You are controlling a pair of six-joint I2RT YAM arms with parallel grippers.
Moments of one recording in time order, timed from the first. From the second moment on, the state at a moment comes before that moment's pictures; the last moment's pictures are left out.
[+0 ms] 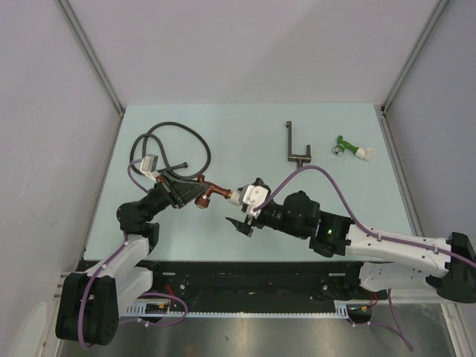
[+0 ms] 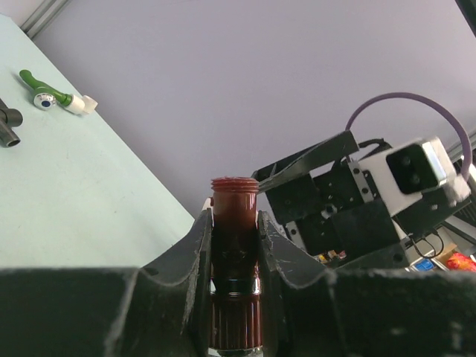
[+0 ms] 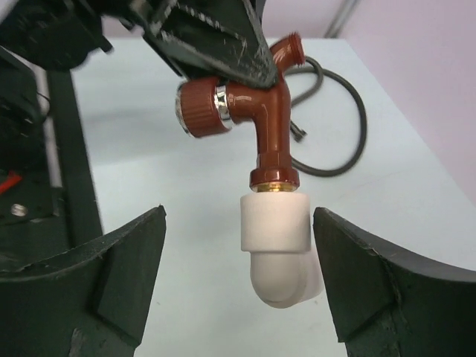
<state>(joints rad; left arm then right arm) -0.11 0.95 0.23 1.30 0.88 -1.43 1.19 1.05 0.85 0.13 0.03 -0.23</state>
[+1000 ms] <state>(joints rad) -0.11 0.95 0.23 1.30 0.83 -1.43 0.86 1.26 0.85 0.33 -0.52 0.46</state>
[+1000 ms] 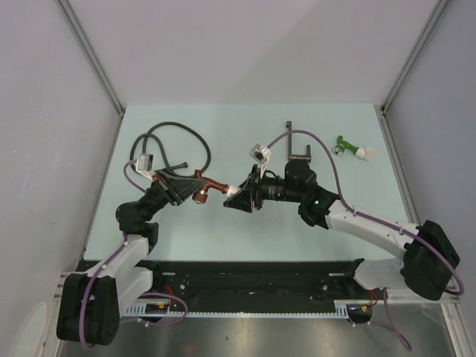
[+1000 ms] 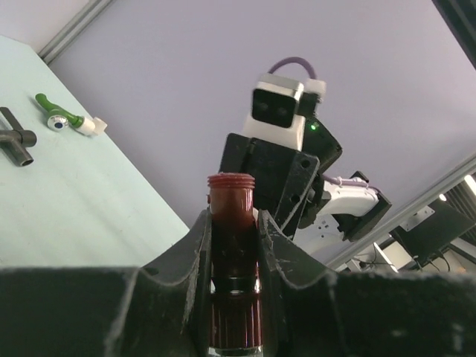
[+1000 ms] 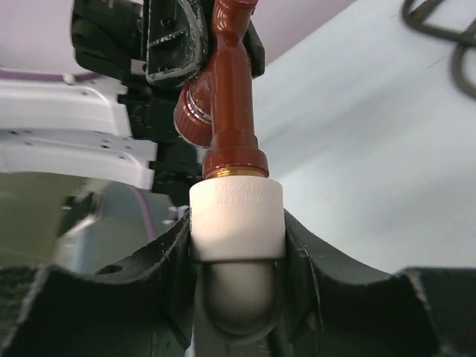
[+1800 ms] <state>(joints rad) -0.11 0.94 0.23 1.30 0.86 -1.42 0.81 1.13 0.85 0.30 -0.45 0.52</state>
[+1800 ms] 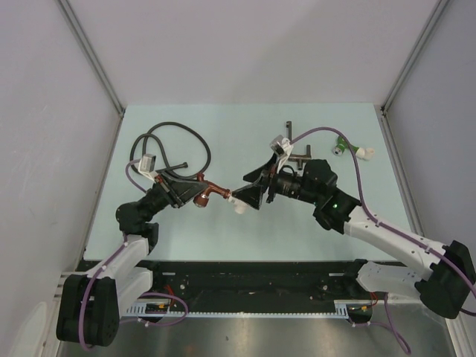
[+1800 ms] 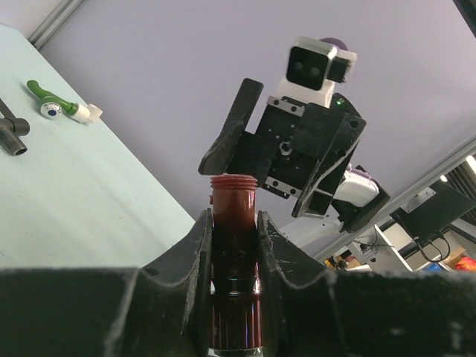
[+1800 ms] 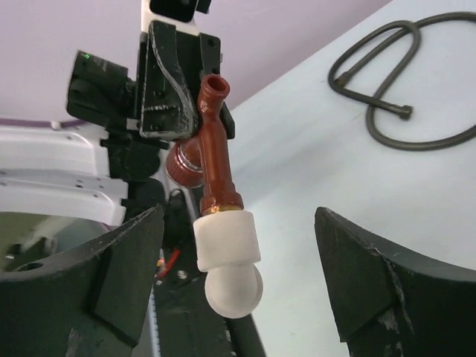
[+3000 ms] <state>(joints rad) -0.11 0.94 0.23 1.30 0.88 -1.41 1.41 1.31 0.83 0.37 0.70 -0.81</state>
